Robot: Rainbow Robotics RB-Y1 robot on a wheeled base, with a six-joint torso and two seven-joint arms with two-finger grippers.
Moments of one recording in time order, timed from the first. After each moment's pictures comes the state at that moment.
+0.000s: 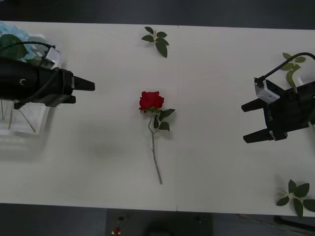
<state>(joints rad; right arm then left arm) -0.44 -1.19 0.44 -1.65 -1.96 1.14 2.72 -0.47 0.96 -0.23 -1.61 1.58 1.12 -1.28</state>
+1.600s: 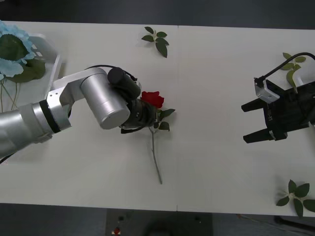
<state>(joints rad) -0.44 -1.19 0.44 -1.65 -1.96 1.14 2.72 -0.90 0.62 -1.00 -1.52 0.83 1.05 -0.53</state>
